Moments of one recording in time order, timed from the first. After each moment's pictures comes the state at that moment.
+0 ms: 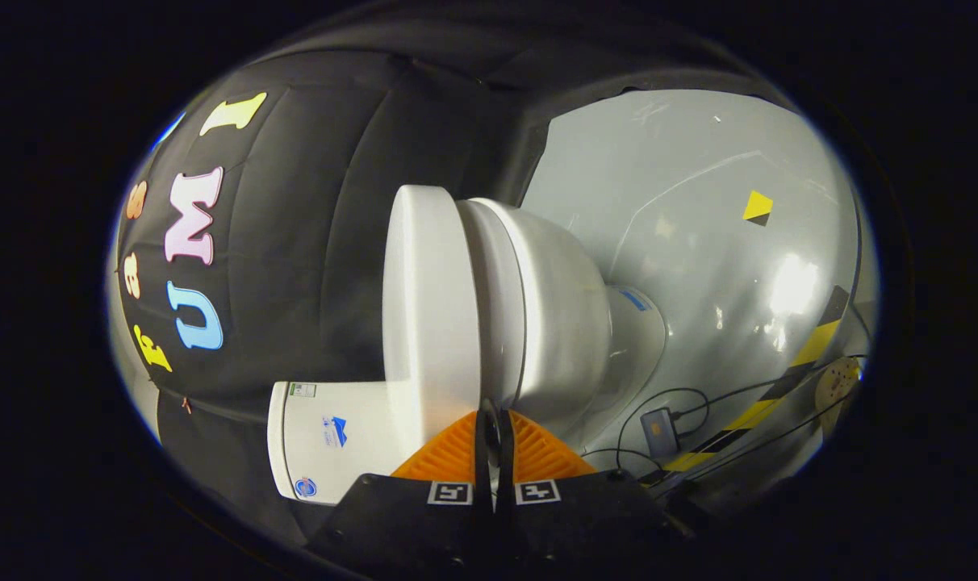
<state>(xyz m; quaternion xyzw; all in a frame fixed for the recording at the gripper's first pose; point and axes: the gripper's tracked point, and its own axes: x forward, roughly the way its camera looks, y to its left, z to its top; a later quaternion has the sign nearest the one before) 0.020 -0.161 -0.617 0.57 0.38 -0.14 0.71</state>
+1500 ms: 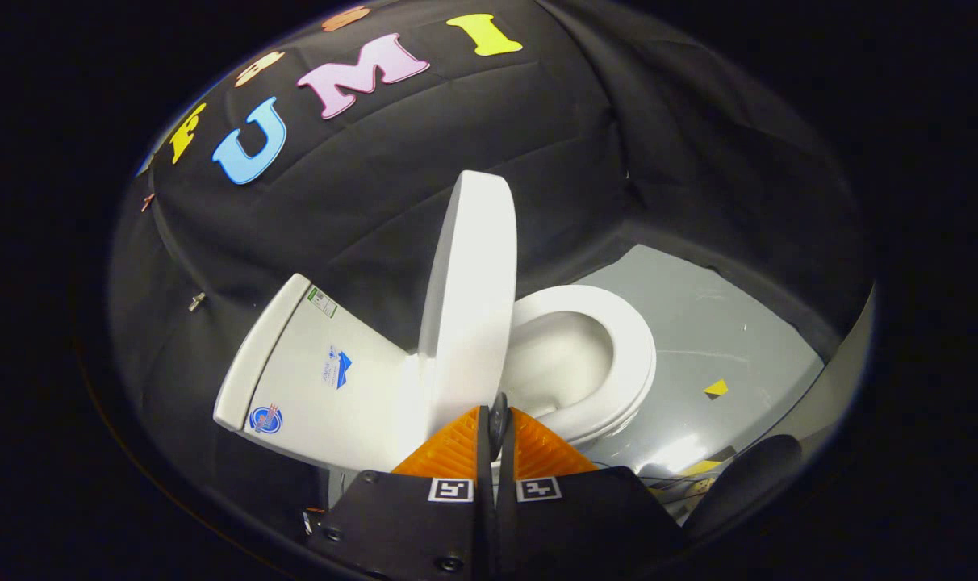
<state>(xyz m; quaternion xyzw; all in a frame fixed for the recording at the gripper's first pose) 0.071 -0.045 -0.428 0.22 0.39 -0.12 0.88</state>
